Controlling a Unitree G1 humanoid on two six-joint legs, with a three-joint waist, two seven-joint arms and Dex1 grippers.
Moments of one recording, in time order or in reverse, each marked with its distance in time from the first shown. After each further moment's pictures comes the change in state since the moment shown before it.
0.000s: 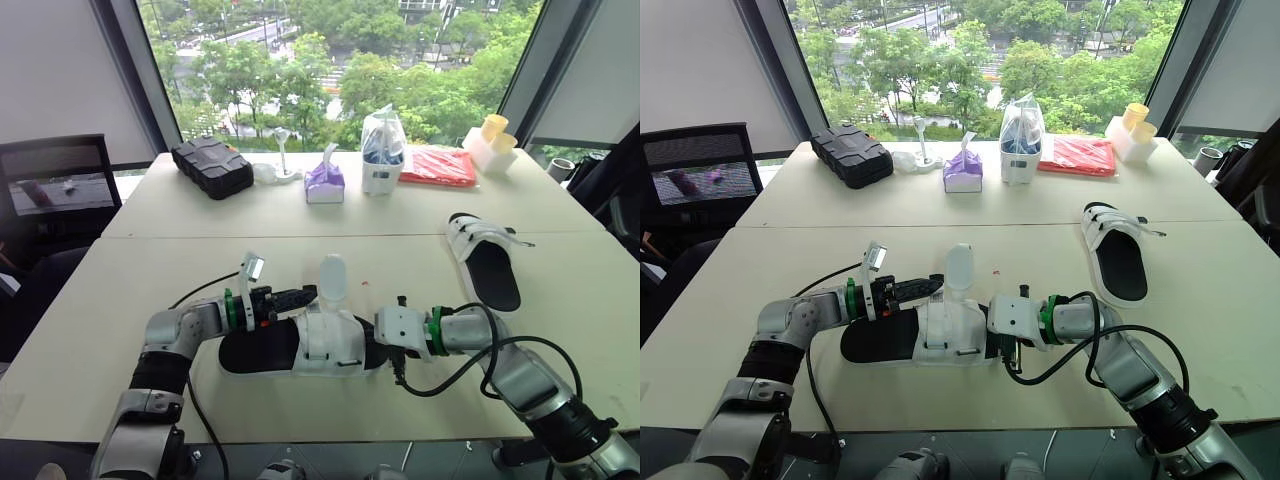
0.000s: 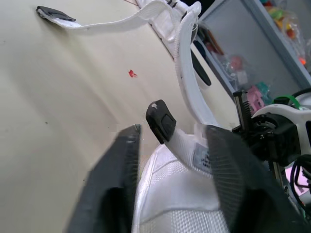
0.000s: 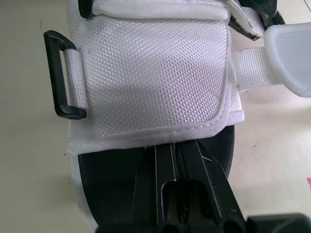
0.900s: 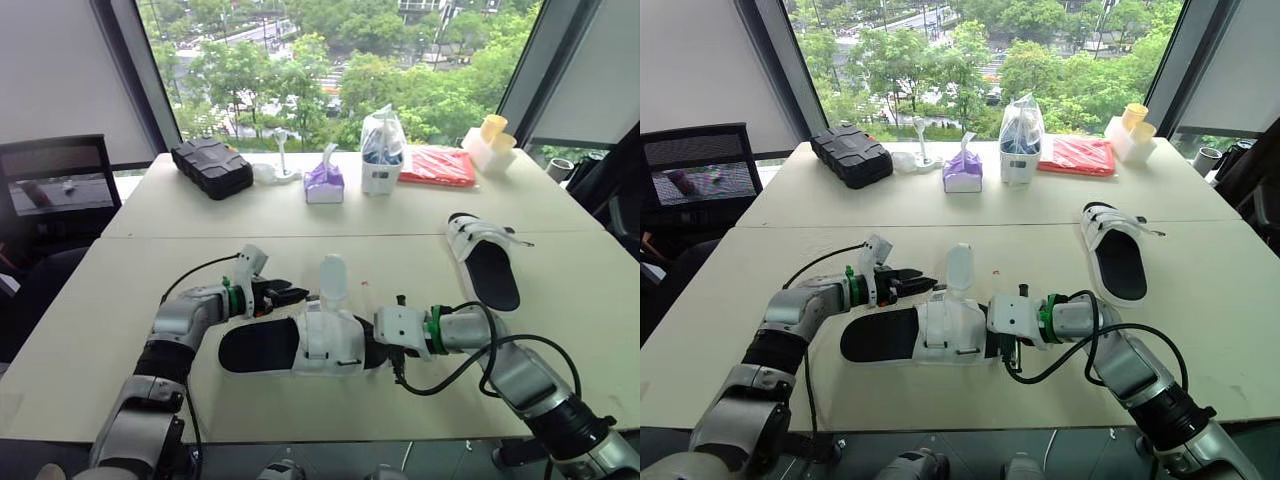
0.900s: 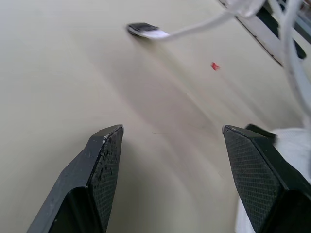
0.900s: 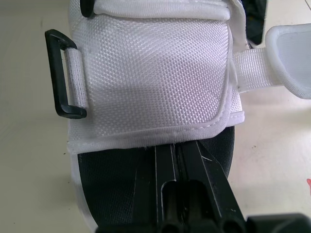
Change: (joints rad) left arm -0.101 0.023 -0.057 0.129 0.224 -0.209 0.111; right arm -0.012 0.004 0.005 0.012 -0.003 -0.006 0.007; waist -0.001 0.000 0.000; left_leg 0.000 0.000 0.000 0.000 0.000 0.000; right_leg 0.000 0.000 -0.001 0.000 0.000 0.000
